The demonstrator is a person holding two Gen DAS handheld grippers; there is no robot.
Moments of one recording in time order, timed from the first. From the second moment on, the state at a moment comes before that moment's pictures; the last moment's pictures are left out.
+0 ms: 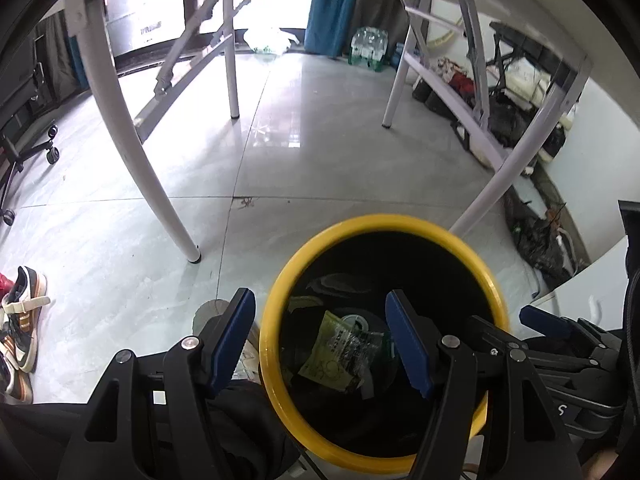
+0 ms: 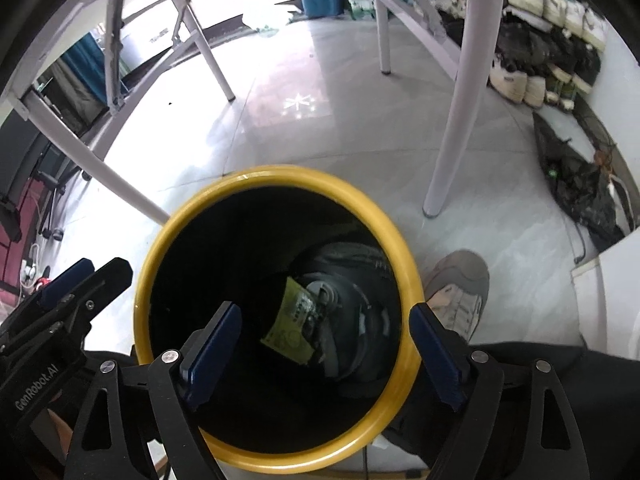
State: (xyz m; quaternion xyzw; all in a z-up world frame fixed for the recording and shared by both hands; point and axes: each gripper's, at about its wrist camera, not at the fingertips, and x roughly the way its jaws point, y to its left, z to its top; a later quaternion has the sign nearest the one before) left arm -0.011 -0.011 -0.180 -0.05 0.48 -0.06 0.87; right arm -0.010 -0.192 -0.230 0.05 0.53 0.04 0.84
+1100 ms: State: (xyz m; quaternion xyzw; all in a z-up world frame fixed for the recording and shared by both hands) left arm -0.007 0.006 -0.008 -0.03 0.25 -0.06 0.97; right arm -0.046 -0.188 -0.021 0.03 0.25 0.10 0.96
